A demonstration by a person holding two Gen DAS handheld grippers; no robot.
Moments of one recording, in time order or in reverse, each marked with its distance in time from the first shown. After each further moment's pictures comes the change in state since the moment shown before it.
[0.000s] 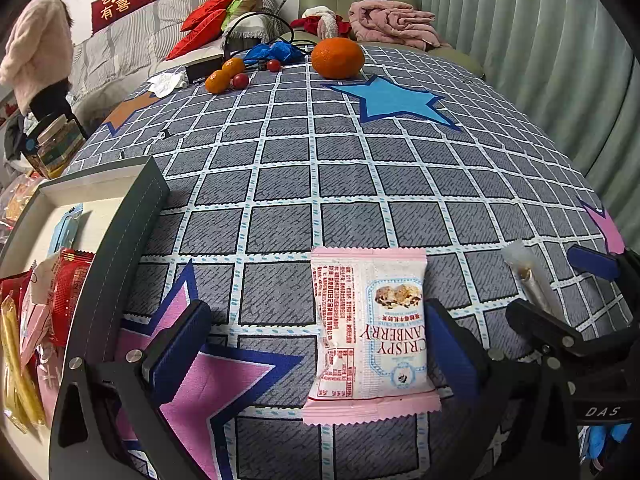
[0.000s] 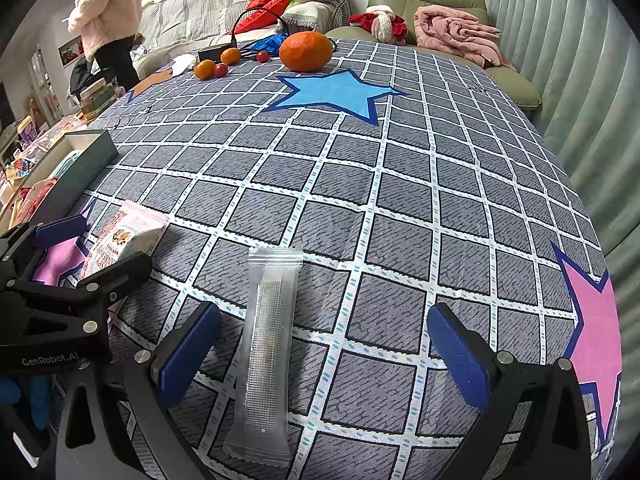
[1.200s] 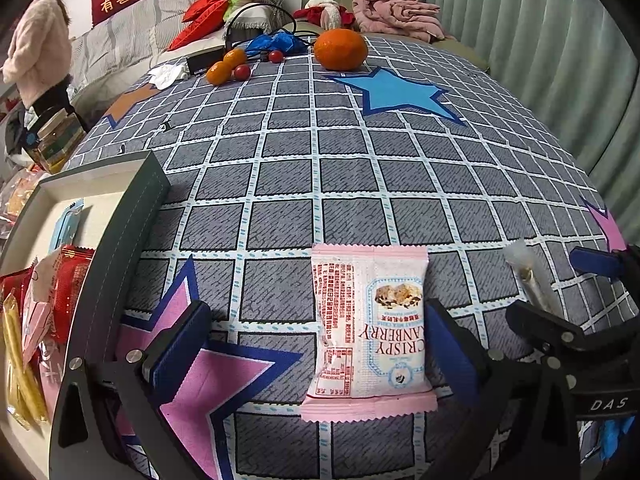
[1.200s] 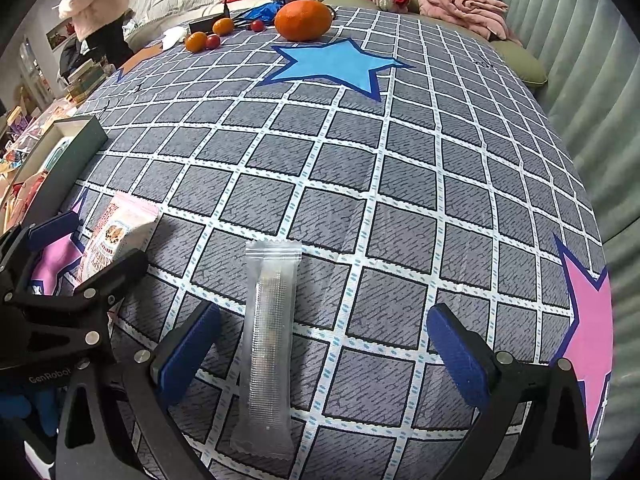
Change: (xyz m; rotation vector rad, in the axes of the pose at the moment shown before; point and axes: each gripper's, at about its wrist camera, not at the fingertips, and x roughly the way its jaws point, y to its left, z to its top) left arm 0.001 0.000 0.004 -0.010 0.036 0.011; right arm 0.008 0.000 0.015 0.003 0.142 -0.008
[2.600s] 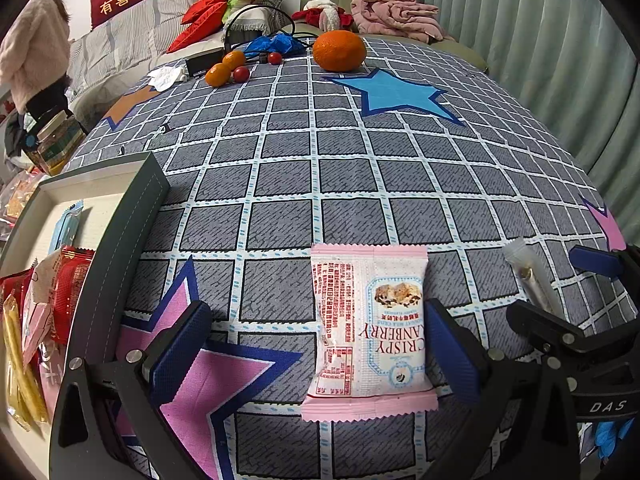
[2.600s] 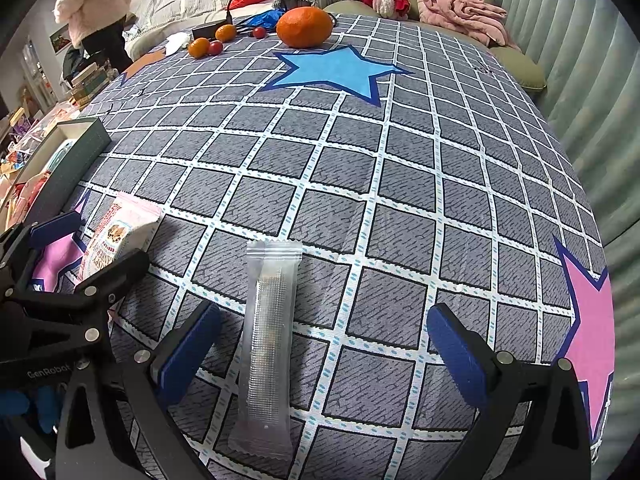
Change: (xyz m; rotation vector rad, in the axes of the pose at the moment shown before) left arm 0.000 -0.001 -0.001 0.004 -0.002 -0.001; right arm -0.004 0.000 -0.006 -0.007 -0.039 0.004
